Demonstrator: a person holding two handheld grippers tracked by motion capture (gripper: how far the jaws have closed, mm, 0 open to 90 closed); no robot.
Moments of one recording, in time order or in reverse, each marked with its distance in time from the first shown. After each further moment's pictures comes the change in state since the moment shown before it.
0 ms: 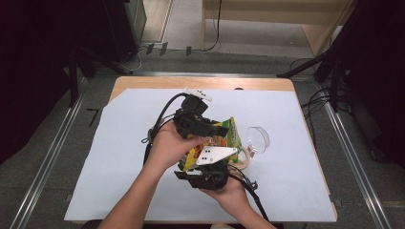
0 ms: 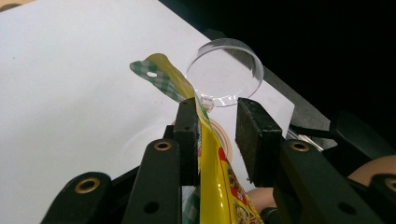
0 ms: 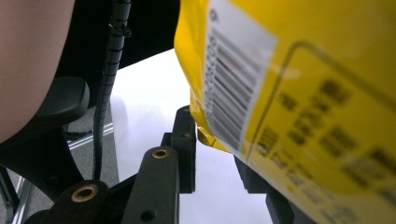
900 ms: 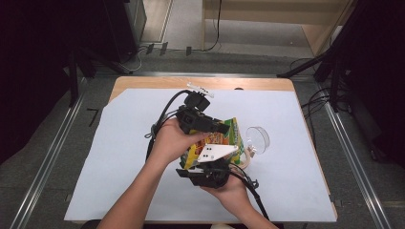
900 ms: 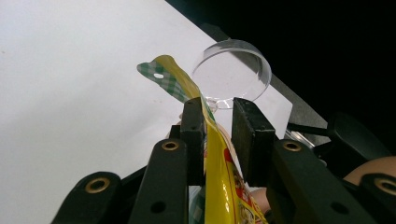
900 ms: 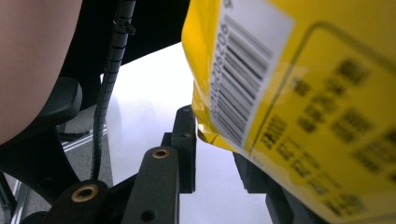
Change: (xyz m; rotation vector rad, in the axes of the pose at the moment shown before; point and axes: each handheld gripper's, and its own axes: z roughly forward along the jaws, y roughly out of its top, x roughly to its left) left arm 0.009 0.007 0.007 0.022 -0.022 -0.011; right arm -0.005 0.000 -0.001 0.005 -0.018 0.011
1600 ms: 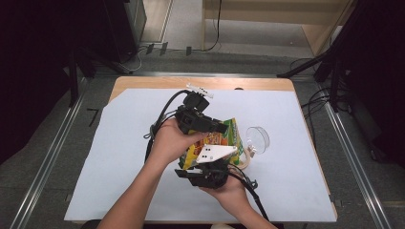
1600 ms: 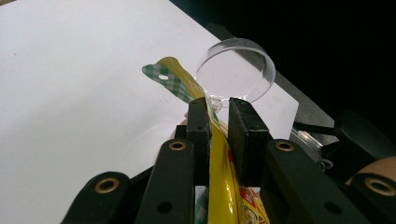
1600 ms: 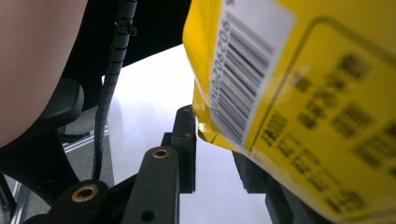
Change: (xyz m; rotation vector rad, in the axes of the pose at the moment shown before) left arm -0.002 -0.001 -0.003 0.004 0.029 0.012; right arm 0.002 0.001 0.002 -0.007 0.002 -0.002
